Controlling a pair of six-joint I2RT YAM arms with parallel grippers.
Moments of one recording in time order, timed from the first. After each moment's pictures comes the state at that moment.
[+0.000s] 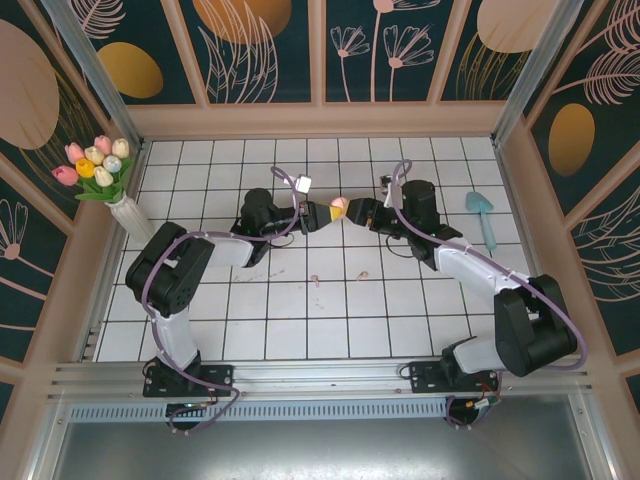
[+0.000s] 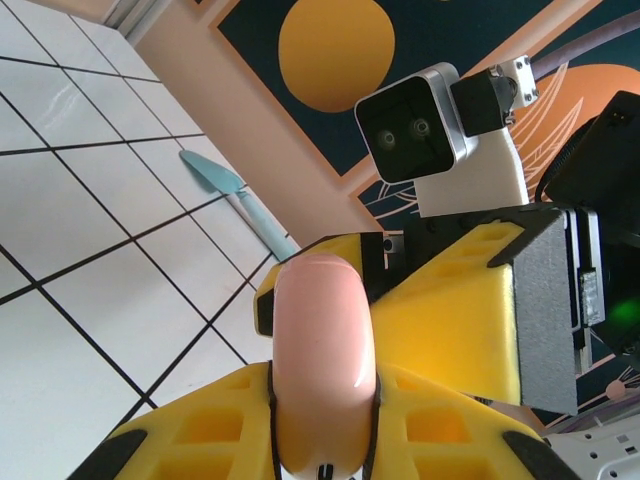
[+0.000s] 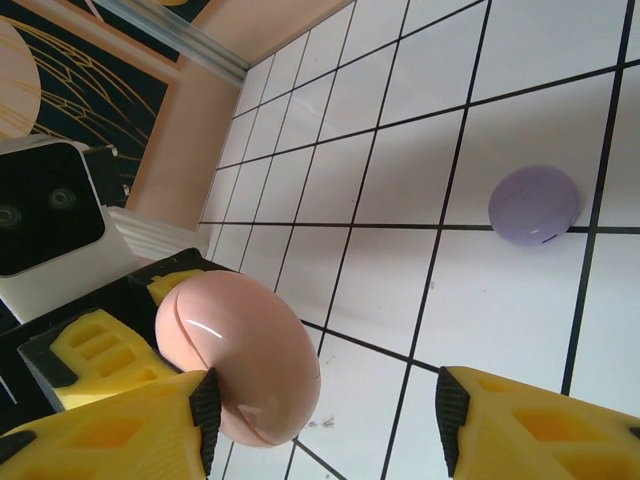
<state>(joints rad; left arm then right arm) -0.53 1.87 0.88 0.99 0.83 -0.85 0.40 1.38 0.78 0.16 -0.51 0.70</state>
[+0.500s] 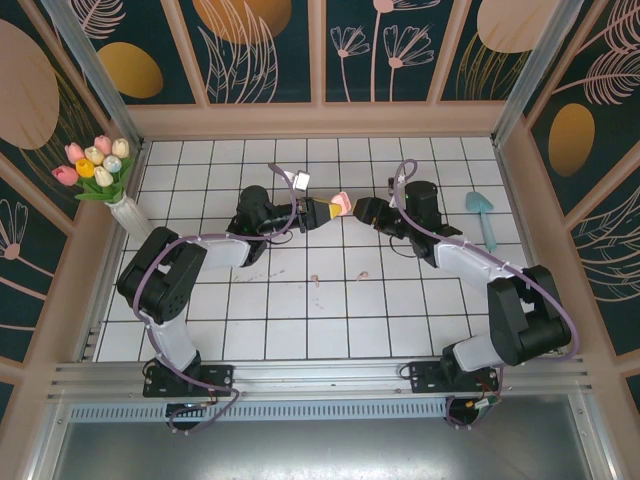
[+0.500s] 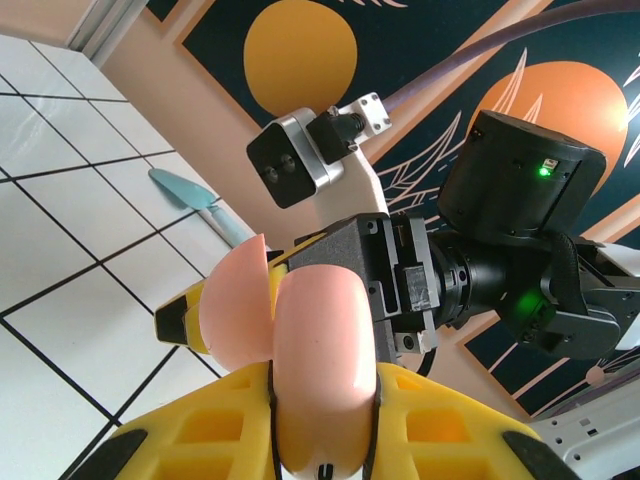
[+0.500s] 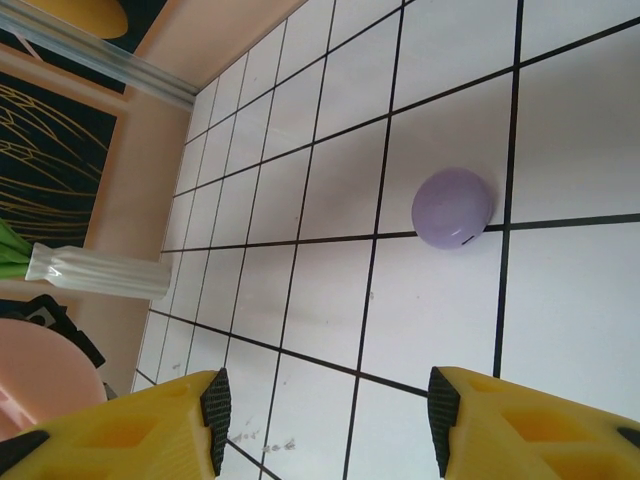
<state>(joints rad) -0.53 1.81 0.88 0.99 0.86 -0.84 0.36 1.43 0.77 0.17 -0.48 0.74</state>
